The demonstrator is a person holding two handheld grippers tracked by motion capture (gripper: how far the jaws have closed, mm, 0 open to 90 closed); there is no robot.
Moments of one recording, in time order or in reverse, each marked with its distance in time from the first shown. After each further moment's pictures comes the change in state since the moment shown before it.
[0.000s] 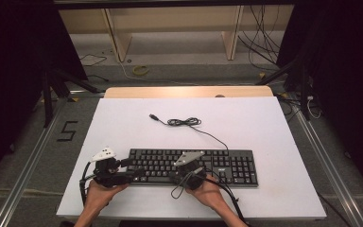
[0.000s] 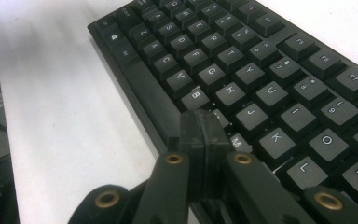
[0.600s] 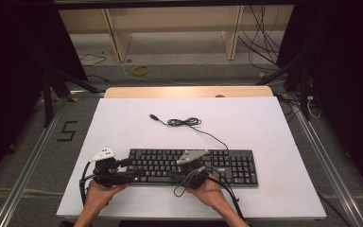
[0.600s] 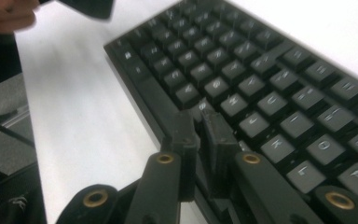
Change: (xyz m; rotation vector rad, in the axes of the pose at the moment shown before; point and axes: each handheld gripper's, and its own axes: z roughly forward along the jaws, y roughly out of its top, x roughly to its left) left arm 0.001 0.000 0.000 0.002 0.003 -0.005; right arm -0.001 0.002 -0.011 -0.048 0.041 0.037
